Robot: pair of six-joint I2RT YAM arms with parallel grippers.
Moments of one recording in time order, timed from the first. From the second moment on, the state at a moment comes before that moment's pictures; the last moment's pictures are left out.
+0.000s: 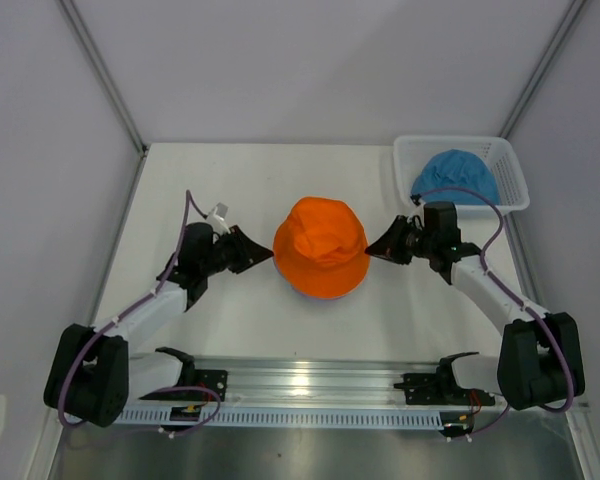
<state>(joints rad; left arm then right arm) -0.30 1.16 0.50 0.20 0.44 -0.85 0.22 1.27 0.75 -0.14 -0.54 0.72</state>
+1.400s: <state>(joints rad) -0.30 0.79 0.97 -0.49 0.10 -0.50 -0.14 2.25 2.20 -0.68 0.01 0.30</state>
